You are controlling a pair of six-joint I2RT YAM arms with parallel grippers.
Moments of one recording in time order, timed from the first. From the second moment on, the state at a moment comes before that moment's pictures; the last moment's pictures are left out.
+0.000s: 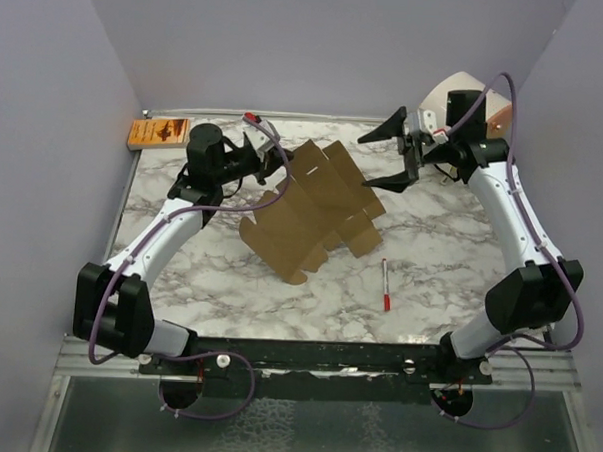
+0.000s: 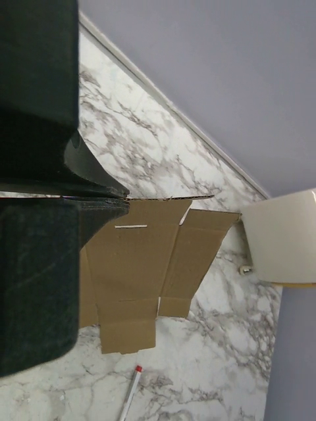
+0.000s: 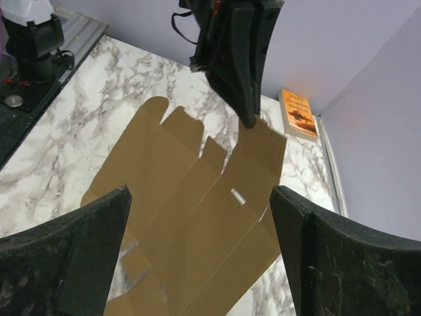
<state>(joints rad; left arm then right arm) -0.28 1.40 1.06 0.25 0.73 0.20 0.16 1.56 1.56 -0.62 -1.49 -1.01</state>
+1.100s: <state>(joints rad) -0.40 1.31 1.12 0.13 0.77 0.30 0.43 1.79 1.94 -0.82 -1.09 -0.94</state>
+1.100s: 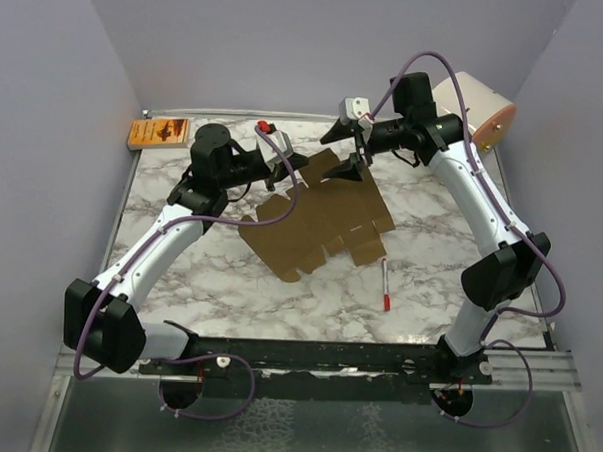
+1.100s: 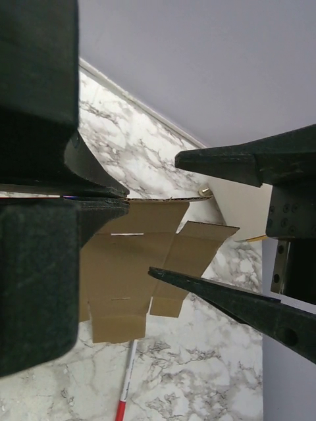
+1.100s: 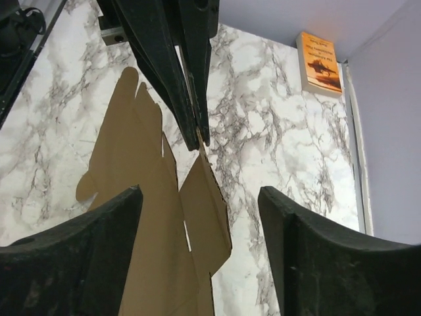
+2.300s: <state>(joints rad) -0.41 1.25 1.07 0.21 0.71 0.22 0.43 1.78 1.95 -0.83 -1.11 -0.91</state>
